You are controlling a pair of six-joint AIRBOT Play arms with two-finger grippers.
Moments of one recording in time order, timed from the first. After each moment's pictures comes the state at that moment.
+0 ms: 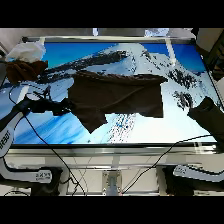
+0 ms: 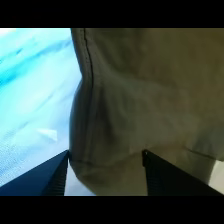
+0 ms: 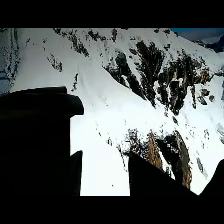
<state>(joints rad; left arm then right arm) 0.17 -1.51 0.91 0.76 -0.90 -1.27 -0.65 -1.37 1.65 -0.97 1.20 1.07</state>
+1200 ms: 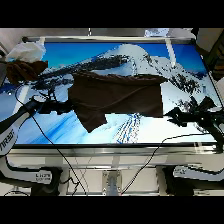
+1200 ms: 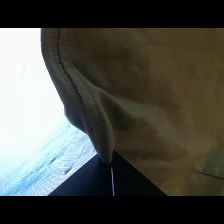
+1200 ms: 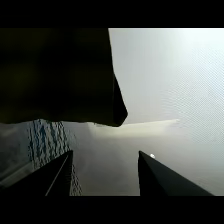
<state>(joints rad) 0.11 -1.53 0.88 0.73 -0.76 -1.18 -0.56 -1.40 0.76 -0.79 1.14 1.09</state>
